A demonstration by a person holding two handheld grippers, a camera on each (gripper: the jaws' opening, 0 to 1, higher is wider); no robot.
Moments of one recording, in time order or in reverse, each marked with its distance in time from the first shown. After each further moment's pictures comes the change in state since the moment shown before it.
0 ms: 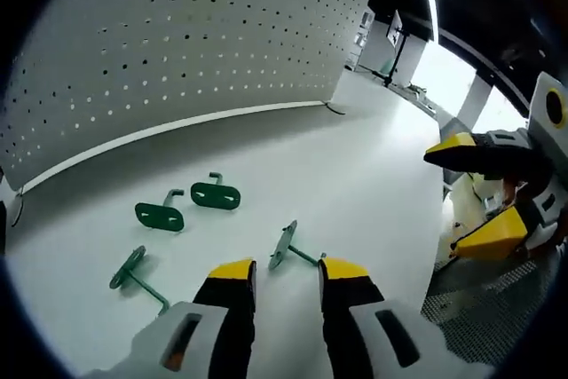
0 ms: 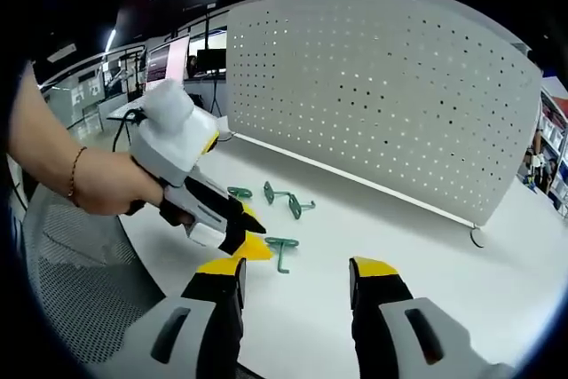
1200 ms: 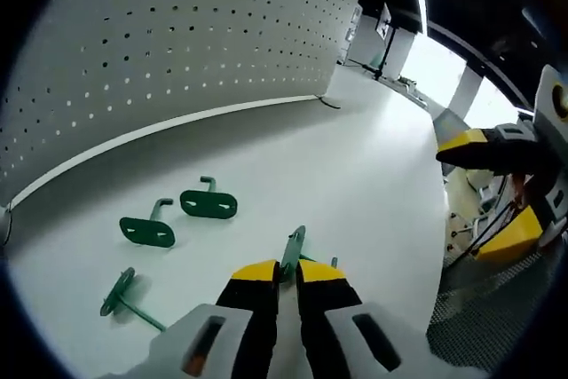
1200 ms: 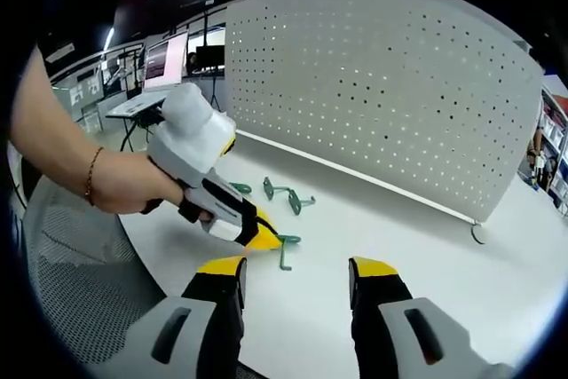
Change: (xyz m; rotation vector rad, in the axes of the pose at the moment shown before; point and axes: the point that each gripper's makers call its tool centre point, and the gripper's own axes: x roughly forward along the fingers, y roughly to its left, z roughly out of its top) left arm 0.018 0.007 0.001 0.031 0.015 -0.032; right arm 0.003 -0.001 -0.004 0.004 0.021 0.001
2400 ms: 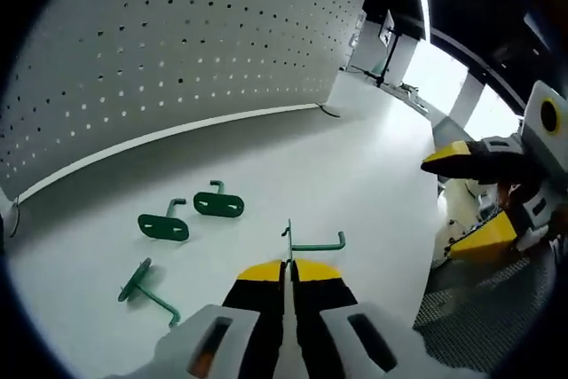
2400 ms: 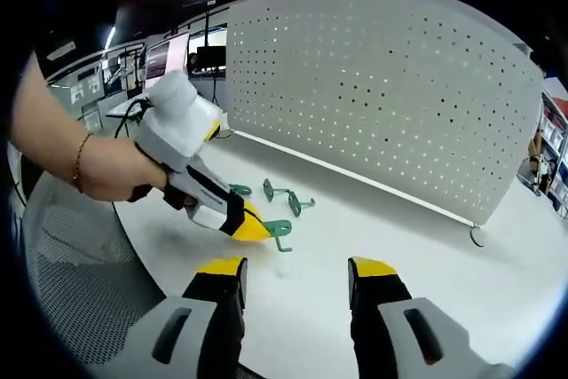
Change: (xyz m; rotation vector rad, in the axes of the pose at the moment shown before) left arm -0.029 -0.003 0.001 -0.023 -0.013 0.000; right arm -0.001 0.000 0.002 -0.008 -0.010 -0.004
